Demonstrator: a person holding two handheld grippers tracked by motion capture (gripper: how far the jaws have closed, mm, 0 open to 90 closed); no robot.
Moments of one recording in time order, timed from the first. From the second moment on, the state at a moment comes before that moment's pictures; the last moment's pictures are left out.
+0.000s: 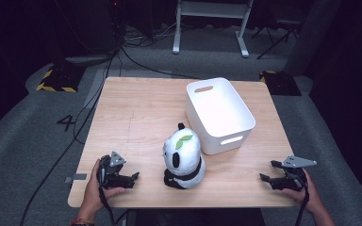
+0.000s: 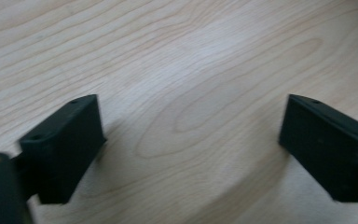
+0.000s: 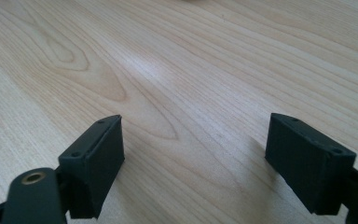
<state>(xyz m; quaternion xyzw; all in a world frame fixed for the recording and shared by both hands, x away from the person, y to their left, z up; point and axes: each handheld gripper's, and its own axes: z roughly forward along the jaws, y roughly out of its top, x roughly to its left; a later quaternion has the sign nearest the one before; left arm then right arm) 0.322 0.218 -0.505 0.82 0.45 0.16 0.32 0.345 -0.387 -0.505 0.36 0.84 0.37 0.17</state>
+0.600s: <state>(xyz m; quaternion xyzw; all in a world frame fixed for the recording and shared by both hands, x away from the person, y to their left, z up) 0.296 0.168 -0.479 0.86 0.36 0.16 0.33 0.345 -0.387 -0.505 0.36 0.84 0.37 0.17</state>
